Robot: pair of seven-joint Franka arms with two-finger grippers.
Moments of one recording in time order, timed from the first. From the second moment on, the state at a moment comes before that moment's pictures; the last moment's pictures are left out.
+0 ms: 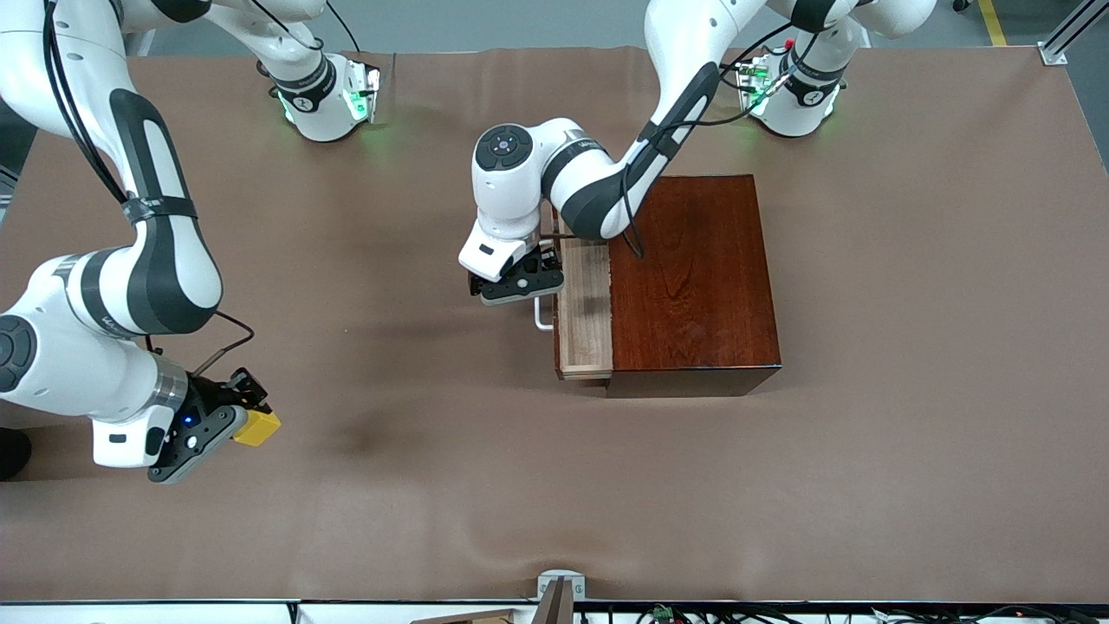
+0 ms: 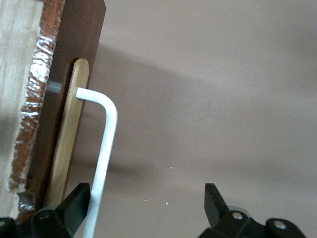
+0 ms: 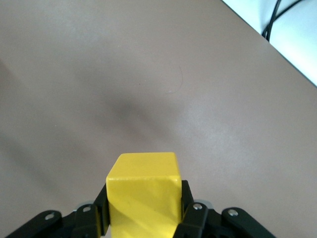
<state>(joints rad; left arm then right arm) -0.89 0.76 -0.03 -1.31 0.13 2.21 -1.22 -0.07 0.60 0.16 -1.35 0.02 1.99 -0.74</state>
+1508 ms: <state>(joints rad) -0.90 0.76 -0.04 -1.29 0.13 2.20 -1.15 -0.11 0.64 0.15 -1.35 0.02 2.10 -1.05</state>
